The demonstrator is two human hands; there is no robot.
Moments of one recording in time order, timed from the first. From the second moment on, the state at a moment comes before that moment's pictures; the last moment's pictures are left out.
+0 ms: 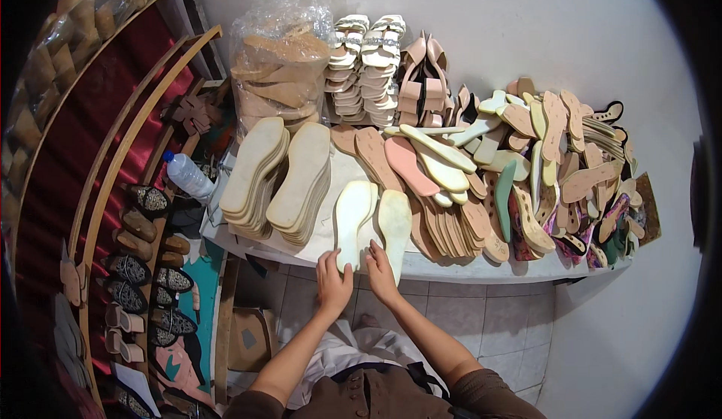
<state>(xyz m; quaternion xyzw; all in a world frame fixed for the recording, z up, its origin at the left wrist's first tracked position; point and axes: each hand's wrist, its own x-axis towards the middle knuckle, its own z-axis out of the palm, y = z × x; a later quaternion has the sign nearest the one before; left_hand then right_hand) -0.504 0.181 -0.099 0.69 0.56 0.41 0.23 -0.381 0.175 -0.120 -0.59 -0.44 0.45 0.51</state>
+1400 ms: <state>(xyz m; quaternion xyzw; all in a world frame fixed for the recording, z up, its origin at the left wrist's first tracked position) -0.390 0.377 -0.076 0.57 0.47 0.39 0.55 -0.240 0.390 -0.075 -0.64 -0.46 0.31 0.53</state>
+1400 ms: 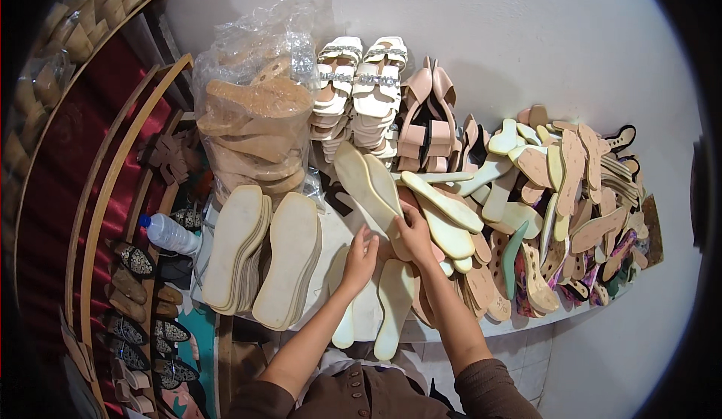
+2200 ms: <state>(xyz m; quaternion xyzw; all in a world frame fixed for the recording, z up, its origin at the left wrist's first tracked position) -0.406 0.303 -0.070 0.36 0.43 0.45 0.70 -0.232 0.231 -0.074 -0.55 -0.28 0.57 0.54</state>
